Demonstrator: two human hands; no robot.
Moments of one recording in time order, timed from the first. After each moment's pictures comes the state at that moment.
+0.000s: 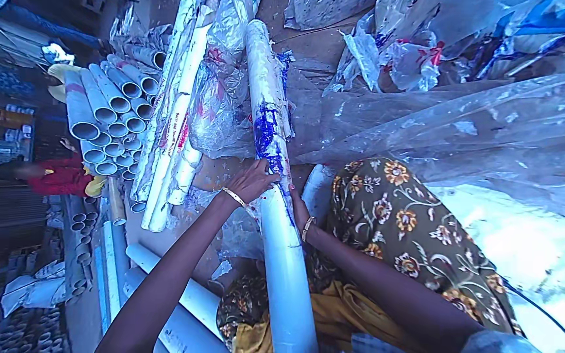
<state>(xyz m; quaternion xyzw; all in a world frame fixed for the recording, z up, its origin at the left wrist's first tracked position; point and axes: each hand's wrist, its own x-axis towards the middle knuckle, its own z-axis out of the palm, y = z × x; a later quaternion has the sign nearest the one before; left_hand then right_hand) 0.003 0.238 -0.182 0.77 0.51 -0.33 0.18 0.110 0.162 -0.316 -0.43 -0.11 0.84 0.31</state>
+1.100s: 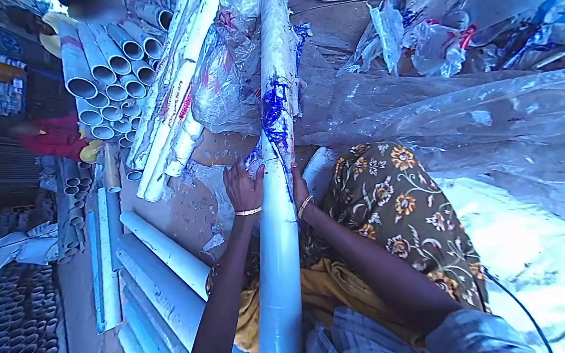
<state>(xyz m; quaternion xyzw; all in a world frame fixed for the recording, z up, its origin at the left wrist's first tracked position) 0.012 0.131 -0.236 0.55 0.83 0.07 -0.08 0.111 0.161 -0.316 -0.48 -0.18 0.81 0.28</state>
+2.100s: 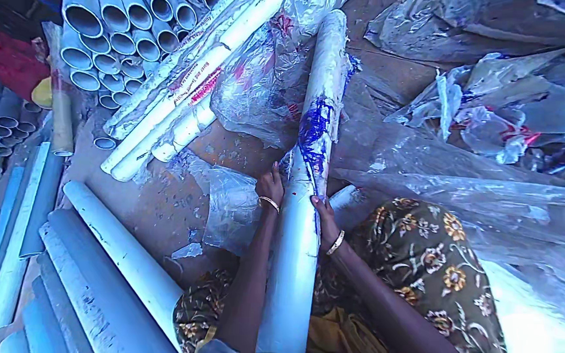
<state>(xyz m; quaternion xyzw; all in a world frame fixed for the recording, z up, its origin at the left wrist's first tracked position) -0.035 0.187 -0.285 0.32 0.91 0.20 0.15 0.105 0.165 -0.325 -0.42 -0.24 0.81 0.33</state>
